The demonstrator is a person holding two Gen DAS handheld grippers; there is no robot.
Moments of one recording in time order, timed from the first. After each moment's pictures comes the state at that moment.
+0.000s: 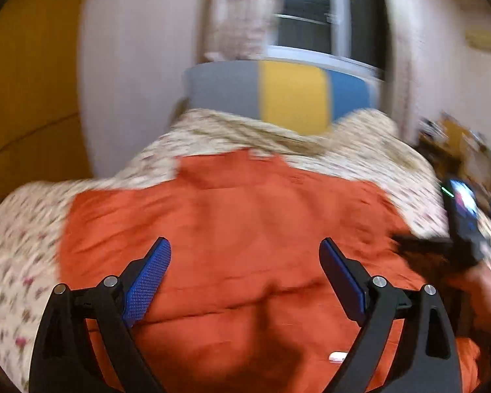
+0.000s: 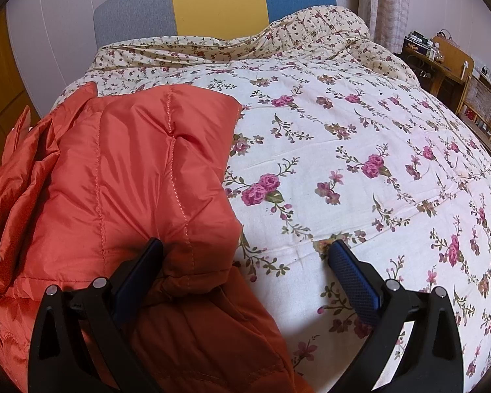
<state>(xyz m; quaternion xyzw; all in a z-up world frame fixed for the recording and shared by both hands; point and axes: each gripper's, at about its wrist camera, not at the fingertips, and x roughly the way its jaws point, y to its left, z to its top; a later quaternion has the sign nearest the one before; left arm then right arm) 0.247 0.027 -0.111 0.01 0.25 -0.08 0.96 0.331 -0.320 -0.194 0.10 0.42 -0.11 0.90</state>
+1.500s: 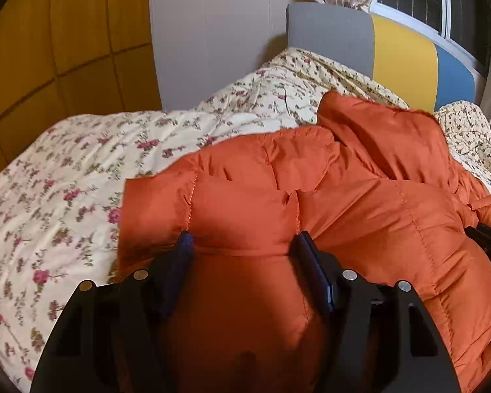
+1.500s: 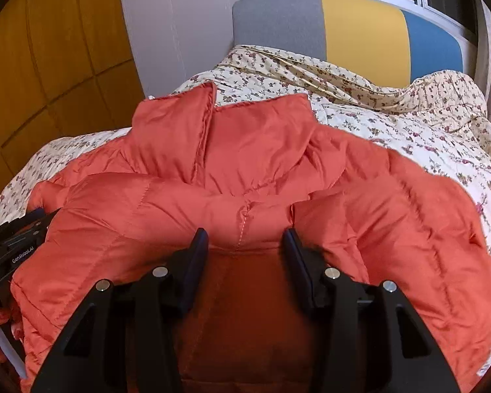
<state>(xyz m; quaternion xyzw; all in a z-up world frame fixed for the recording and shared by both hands) 0.387 0.117 -0.175 -0.02 0.37 0.06 0.93 0.402 -0.156 -0.174 0.02 0.36 0.11 0.92</state>
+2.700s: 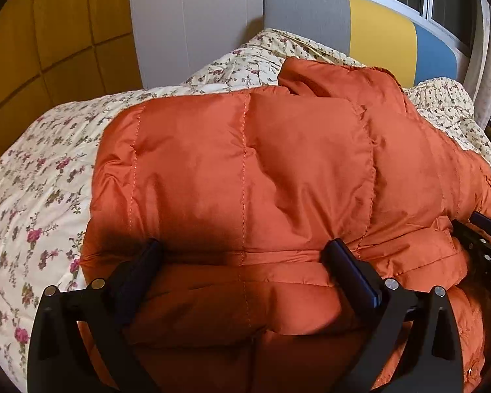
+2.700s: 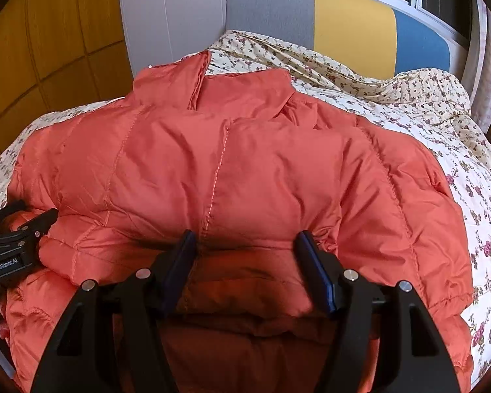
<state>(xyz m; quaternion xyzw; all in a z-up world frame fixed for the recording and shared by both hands) 0.340 0.086 -0.180 -0.01 0.40 0.03 0.92 0.354 -0.163 -0.187 -0.02 0.39 0.08 0.92</state>
